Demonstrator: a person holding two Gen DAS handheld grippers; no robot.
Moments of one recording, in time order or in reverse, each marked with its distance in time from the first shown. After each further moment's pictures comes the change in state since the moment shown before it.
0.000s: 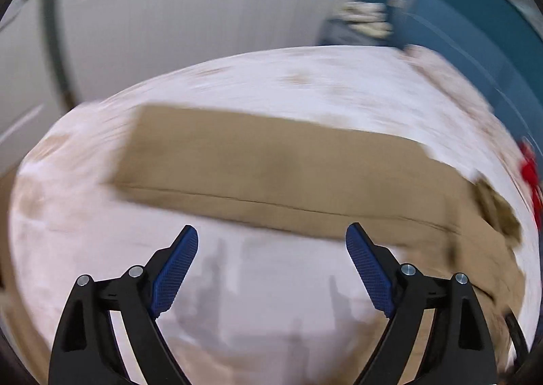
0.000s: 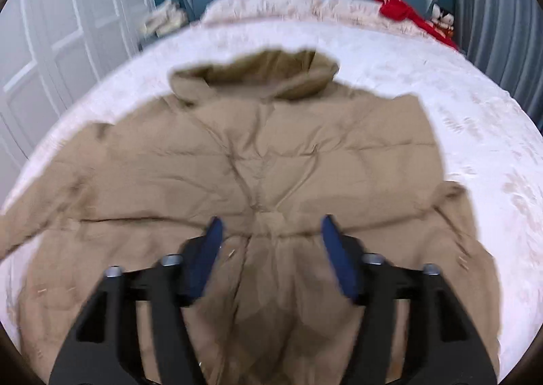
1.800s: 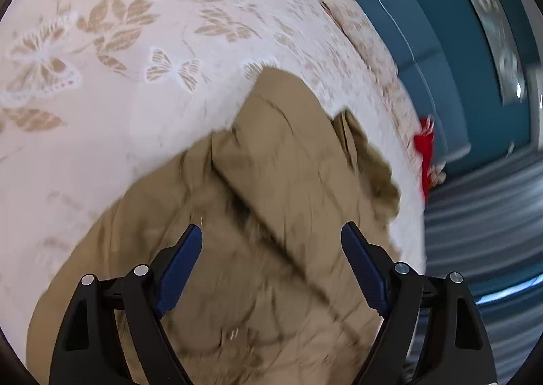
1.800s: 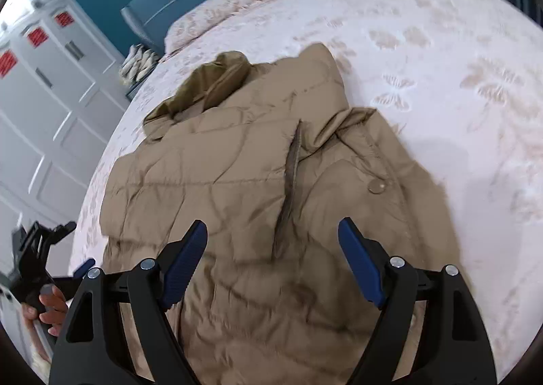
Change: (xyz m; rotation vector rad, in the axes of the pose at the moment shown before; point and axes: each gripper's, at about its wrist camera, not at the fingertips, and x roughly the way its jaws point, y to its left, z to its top) left arm 0.039 -0.175 -0.027 -0.092 0.372 -0.598; right arm -0.021 -0.119 -0.025 0.429 0.108 0.154
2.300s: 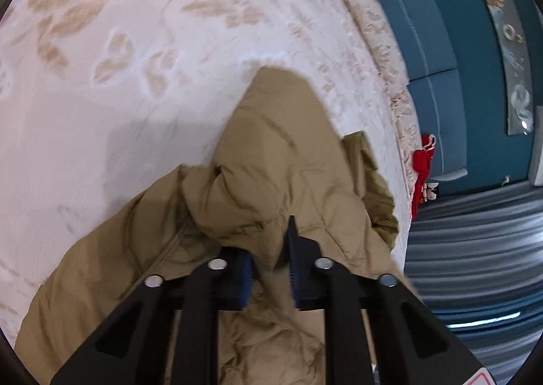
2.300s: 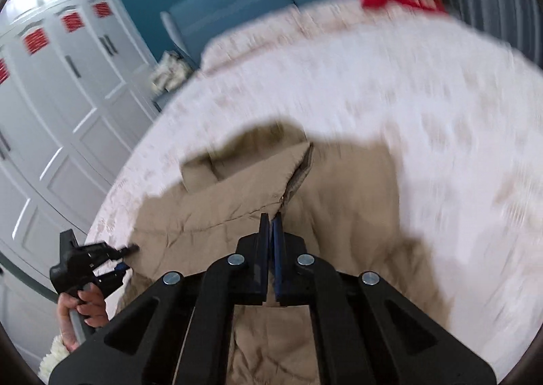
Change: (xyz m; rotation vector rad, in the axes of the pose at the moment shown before) left arm 0.058 -0.012 0.043 -0.069 0.029 -0.026; right arm -0.035 0.078 0.084 -0.224 -0.150 0.064
